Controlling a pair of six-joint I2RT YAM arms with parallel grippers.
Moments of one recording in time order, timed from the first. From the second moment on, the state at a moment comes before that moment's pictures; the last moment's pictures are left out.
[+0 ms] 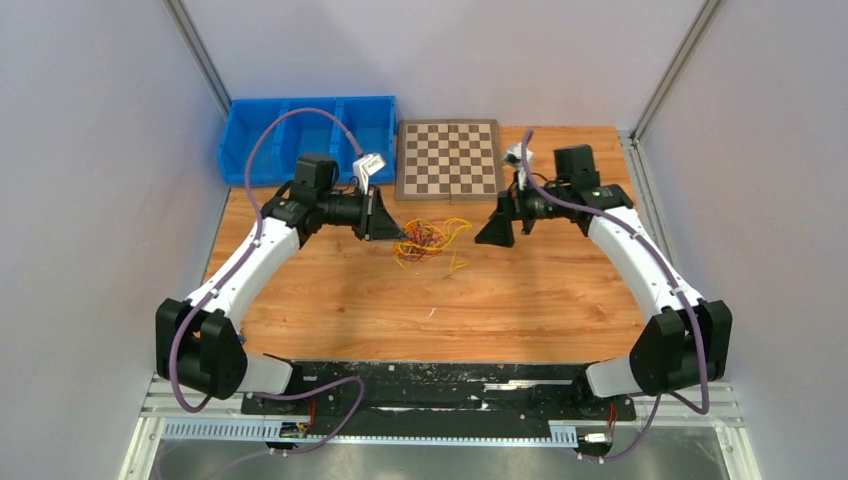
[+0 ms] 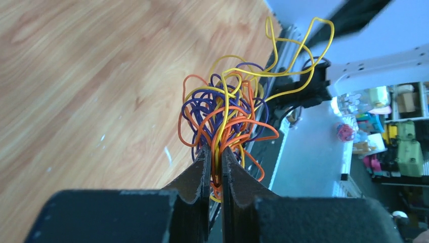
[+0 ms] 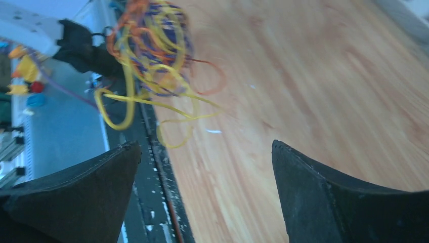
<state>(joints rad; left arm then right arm) -0.30 1.36 1.13 -0.48 0.95 -0.15 0.18 1.41 1.24 -0.65 -0.94 -0.22</state>
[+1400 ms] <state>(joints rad) -0.35 1.33 1.18 -0.37 0.92 -0.16 0.36 1.41 1.26 -0.46 -0.96 -0.12</state>
